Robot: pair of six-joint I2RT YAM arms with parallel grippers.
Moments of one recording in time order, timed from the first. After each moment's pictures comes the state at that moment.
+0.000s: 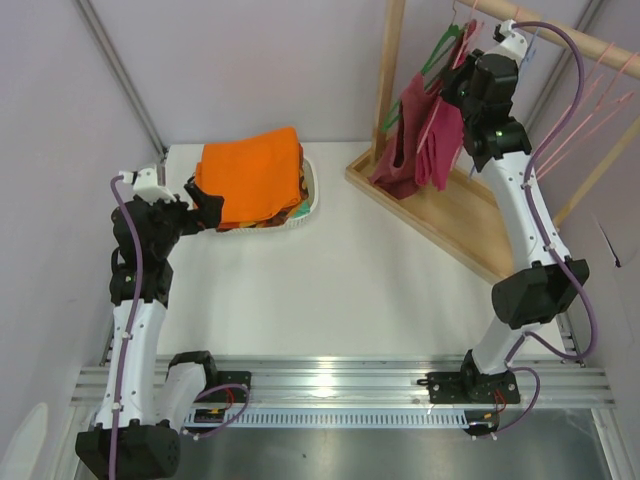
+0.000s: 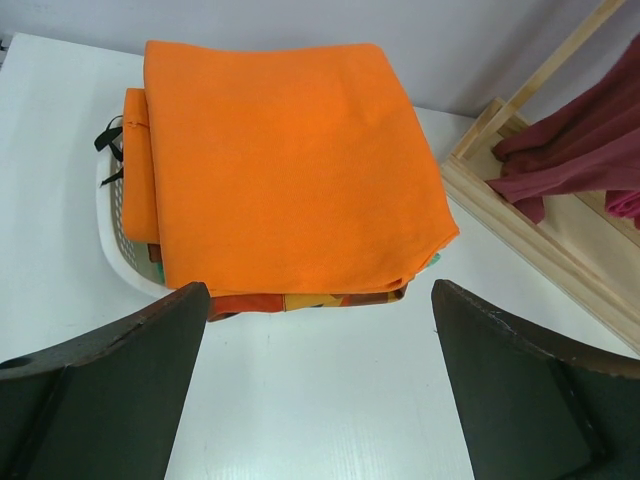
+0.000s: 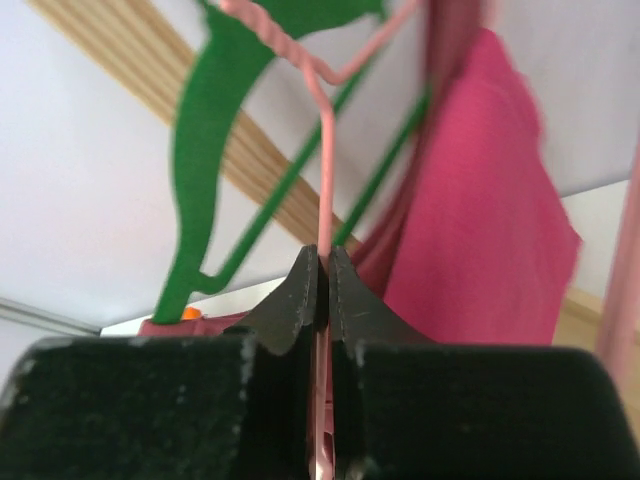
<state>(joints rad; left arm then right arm) 0.11 0.84 0.88 -0.24 0.28 -0.27 0.20 1.74 2.01 -0.31 0.21 0.47</state>
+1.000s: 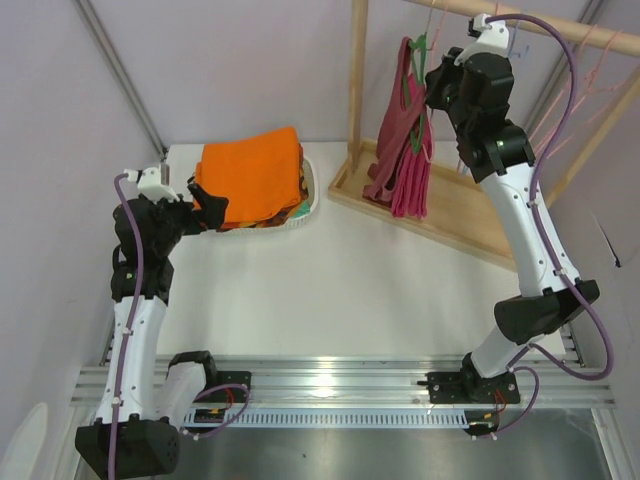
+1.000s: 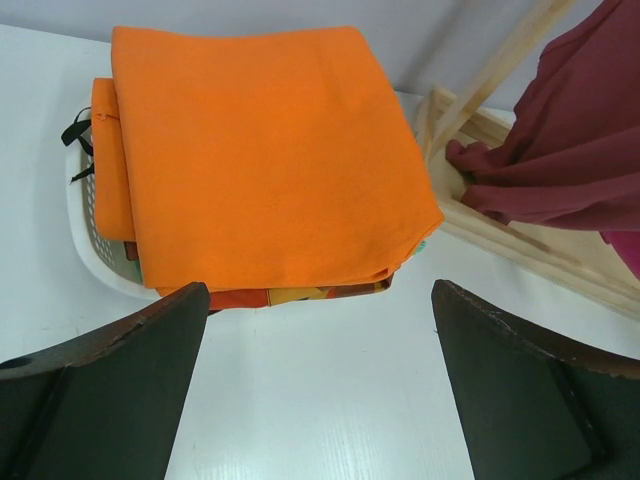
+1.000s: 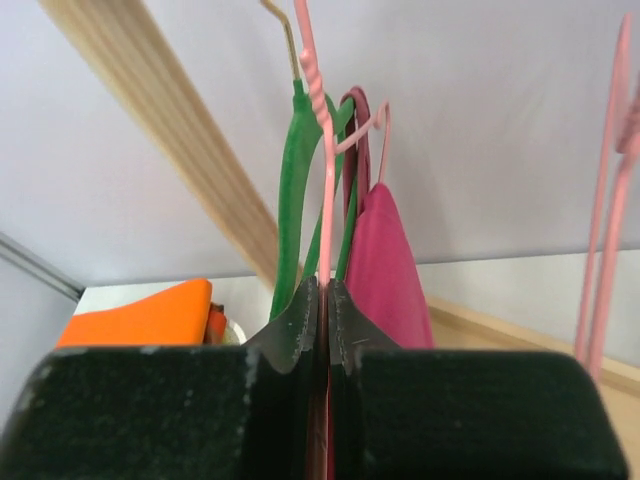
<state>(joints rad) 0.11 0.86 0.88 -0.23 0.34 -0.27 0.32 1.64 2.05 -0.41 0.21 0.28</state>
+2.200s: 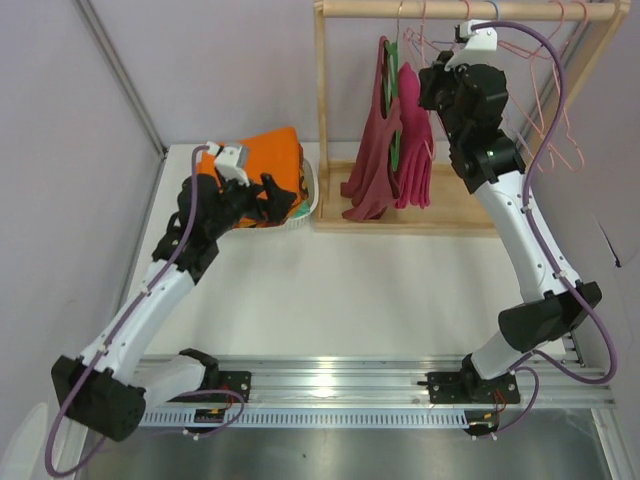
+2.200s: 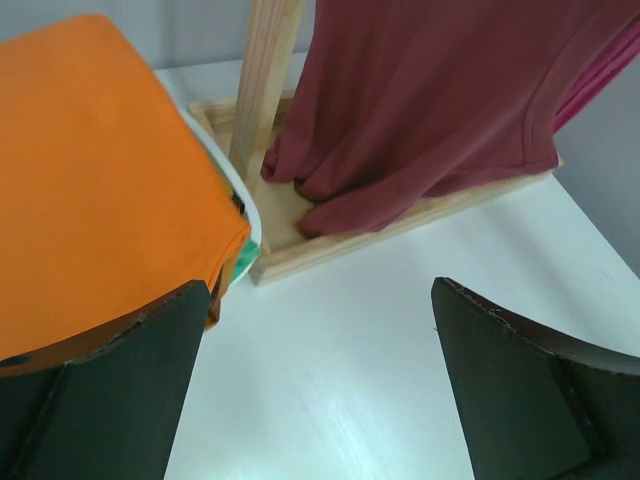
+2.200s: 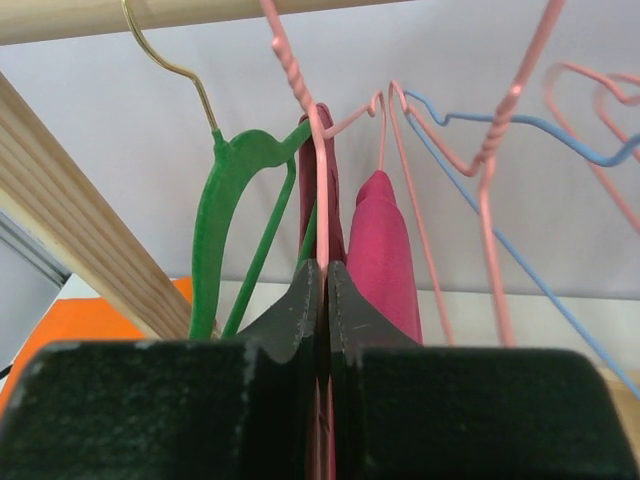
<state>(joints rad) -0.31 1.03 0.96 -0.11 0.26 -0.26 0.35 1.60 1.91 -0.21 0.19 0.14</state>
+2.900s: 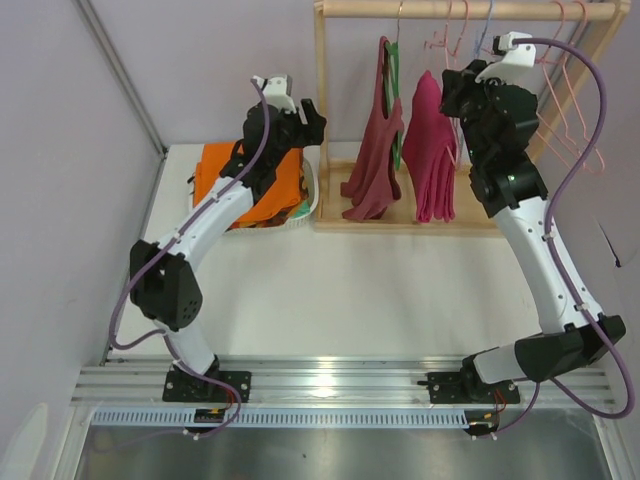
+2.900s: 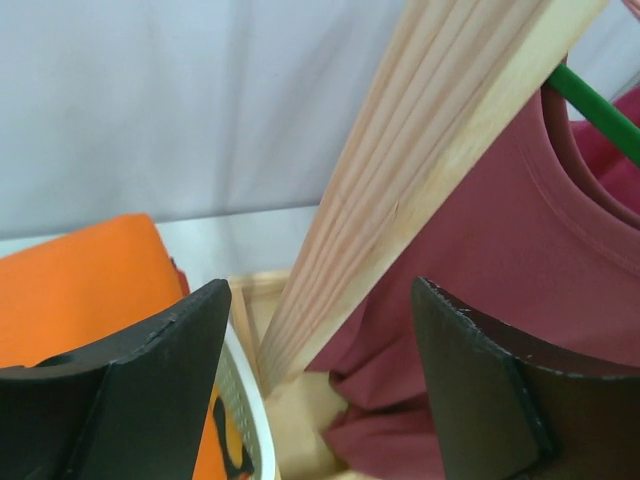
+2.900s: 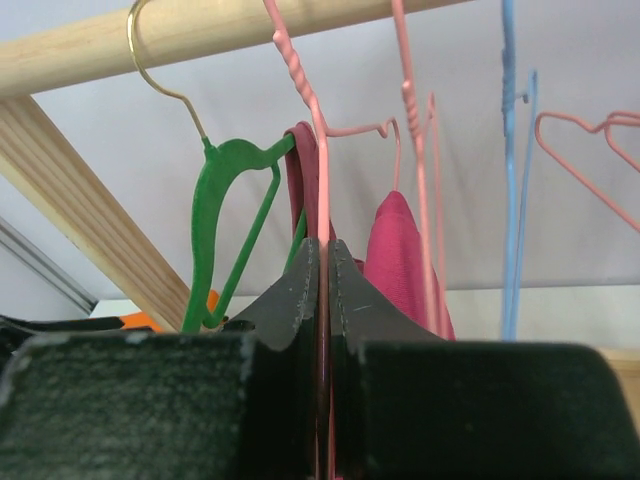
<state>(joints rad) -0.45 1.73 1.60 0.05 -0.08 -0.29 0.32 1.41 1.70 -0.06 0.21 0.20</state>
